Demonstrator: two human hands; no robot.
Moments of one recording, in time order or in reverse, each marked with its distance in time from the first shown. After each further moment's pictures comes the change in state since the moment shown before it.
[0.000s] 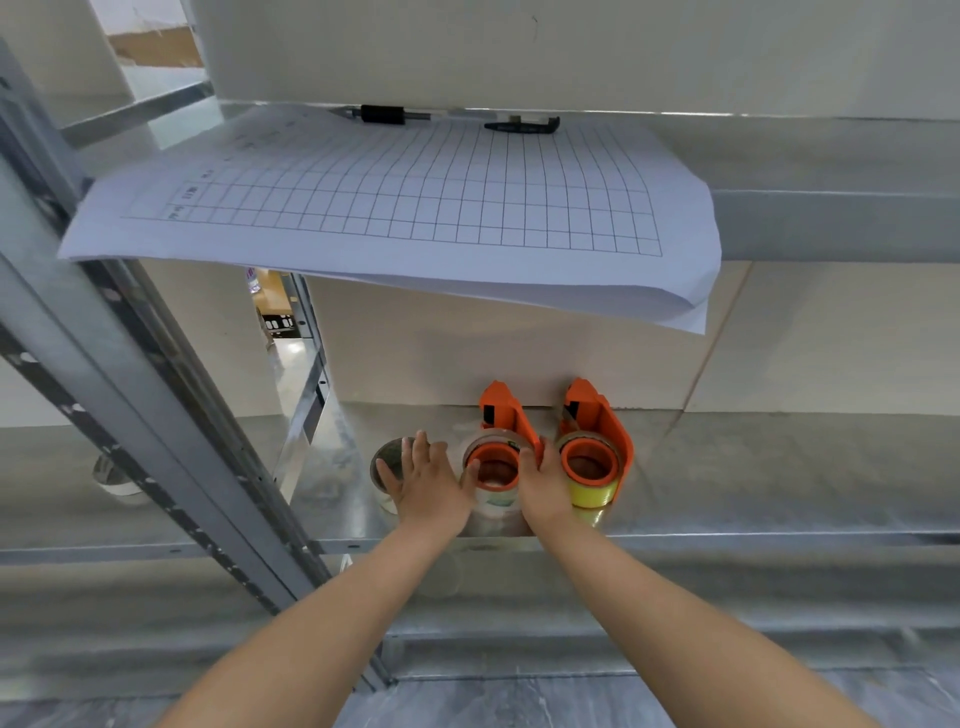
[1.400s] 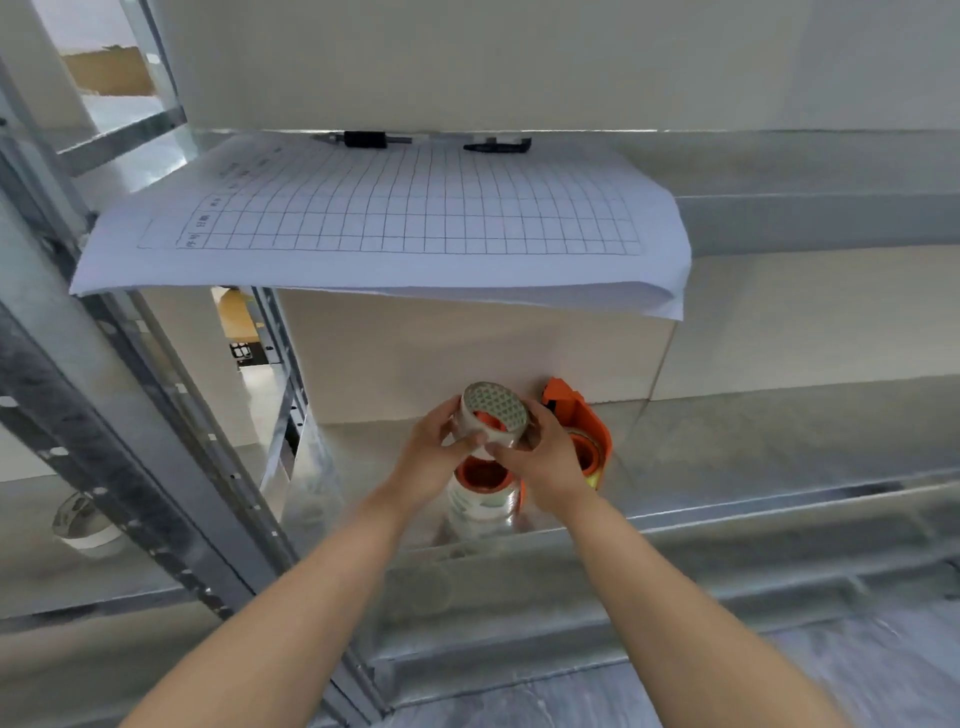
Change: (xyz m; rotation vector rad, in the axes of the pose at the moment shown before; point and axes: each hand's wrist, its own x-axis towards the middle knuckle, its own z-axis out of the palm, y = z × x) left_hand 0.007 0.028 -0.069 -0.868 -0.256 0.312; right_hand -0.010 -0.035 -0.025 0.095 -0.064 -0.268
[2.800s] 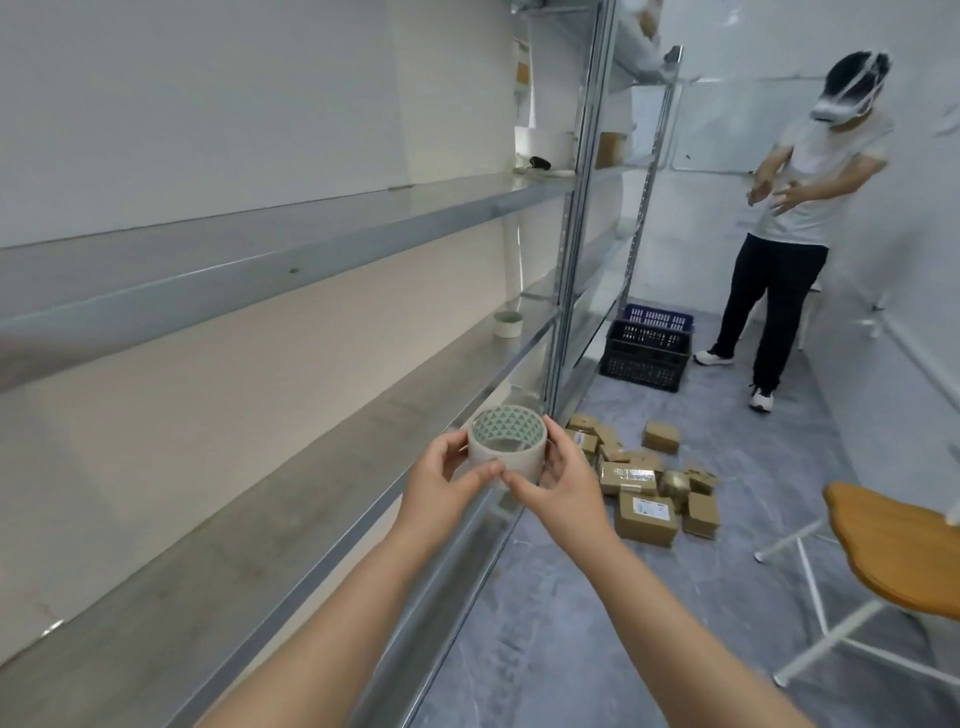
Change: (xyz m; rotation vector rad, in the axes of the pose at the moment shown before) left_hand -0.033 0.156 0.578 -0.335 -0.814 0.258; right_hand -0.199 0.010 -0.528 -0.112 0.934 -0.015
